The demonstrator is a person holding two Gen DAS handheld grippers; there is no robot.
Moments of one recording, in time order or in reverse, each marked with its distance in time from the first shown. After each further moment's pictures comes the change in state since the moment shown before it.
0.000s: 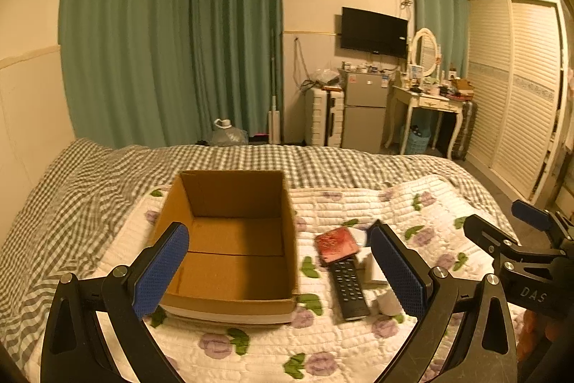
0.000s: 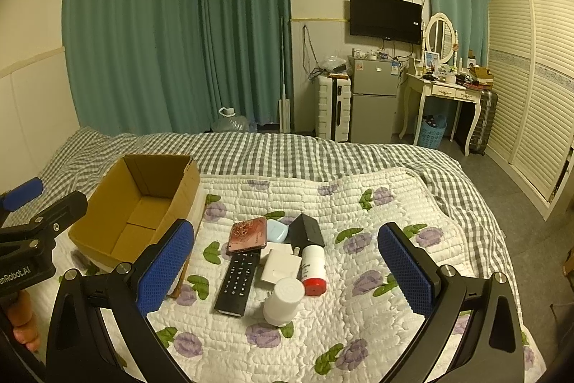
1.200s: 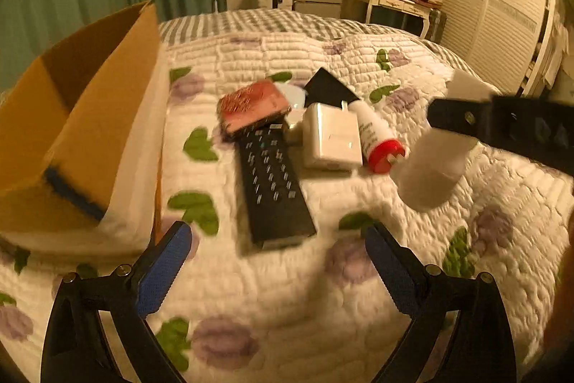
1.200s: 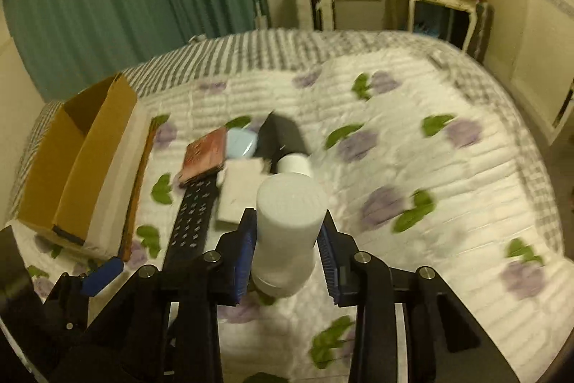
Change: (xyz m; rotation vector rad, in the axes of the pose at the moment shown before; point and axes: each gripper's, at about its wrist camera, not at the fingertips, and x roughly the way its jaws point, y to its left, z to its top) left arm 0.138 -0.086 -0.114 0.100 0.382 -0.157; right arm 0.106 -0.037 -0.056 0.143 0.341 -0.032
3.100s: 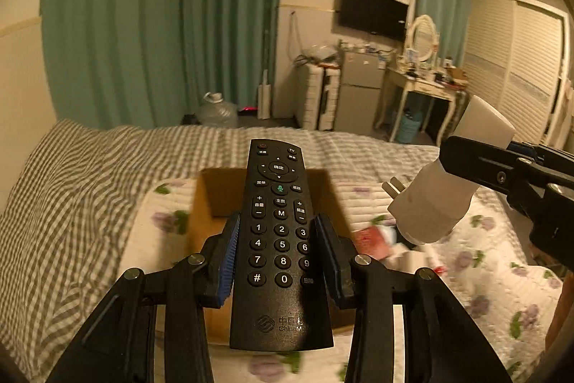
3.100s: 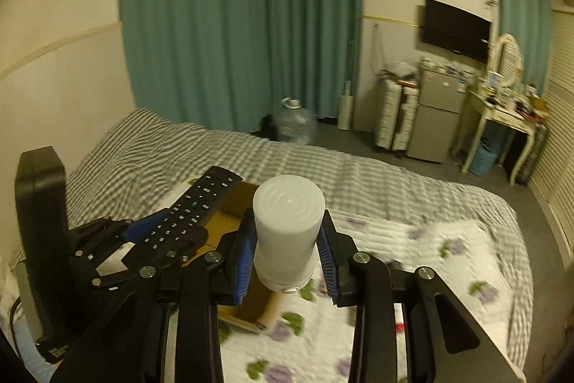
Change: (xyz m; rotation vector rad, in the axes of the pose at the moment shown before) left arm -0.146 0.191 0.081 -0.141 -0.256 0.077; right arm -0.133 0.202 0.086 -0.346 -0.252 0.204
